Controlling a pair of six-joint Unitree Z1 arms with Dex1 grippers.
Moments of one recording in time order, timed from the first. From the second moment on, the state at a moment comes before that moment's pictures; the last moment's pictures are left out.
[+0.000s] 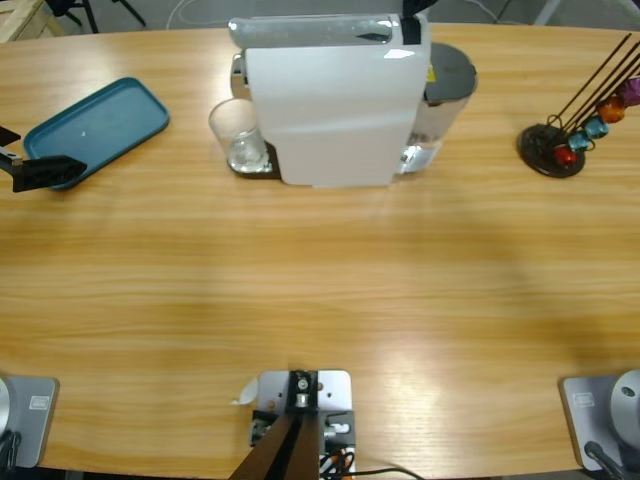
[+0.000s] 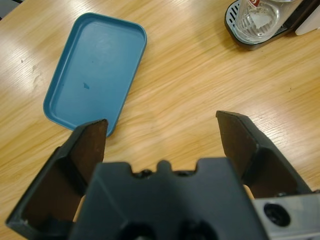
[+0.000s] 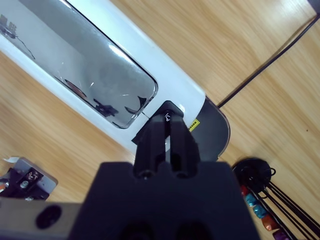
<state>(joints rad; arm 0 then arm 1) -0.80 1.21 -0.80 0.47 0.34 -0.11 0.60 2.09 -2.36 1.40 0.04 -0.13</state>
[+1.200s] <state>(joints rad) -0.81 1.21 -0.80 0.47 0.34 -0.11 0.60 1.93 -2.24 1.35 0.08 -0.12</state>
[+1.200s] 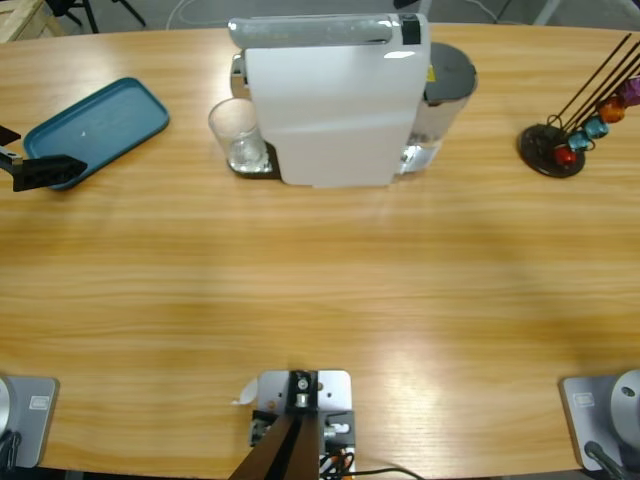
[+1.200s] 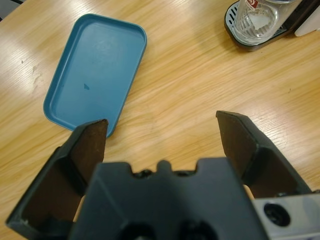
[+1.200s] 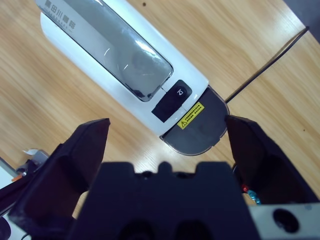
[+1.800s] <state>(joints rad) -0.81 1.17 -0.76 0.38 0.35 -0.11 0.60 1.29 -1.31 0.82 0.08 -0.08</state>
